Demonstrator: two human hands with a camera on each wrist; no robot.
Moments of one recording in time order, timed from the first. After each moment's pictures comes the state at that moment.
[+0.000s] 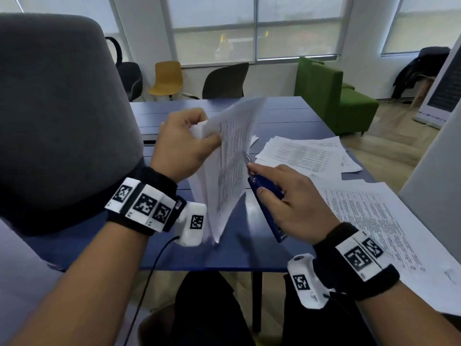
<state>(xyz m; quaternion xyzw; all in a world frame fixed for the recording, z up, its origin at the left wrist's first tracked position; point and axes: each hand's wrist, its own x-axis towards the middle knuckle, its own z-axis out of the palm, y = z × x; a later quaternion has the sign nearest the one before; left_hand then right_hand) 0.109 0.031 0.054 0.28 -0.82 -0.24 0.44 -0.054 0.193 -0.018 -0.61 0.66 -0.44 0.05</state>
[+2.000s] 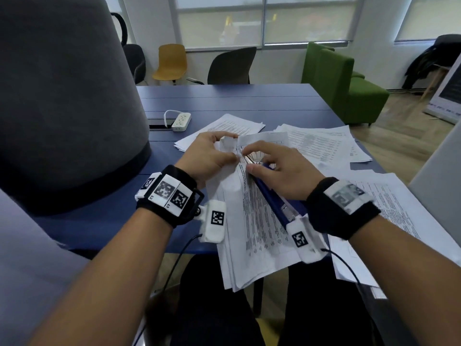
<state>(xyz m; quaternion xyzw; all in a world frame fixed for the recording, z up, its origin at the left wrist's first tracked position) 0.095 0.033 0.010 0.32 -0.70 -0.56 0.30 -0.069 0.138 -0.014 -0.66 0.64 -0.37 0.11</state>
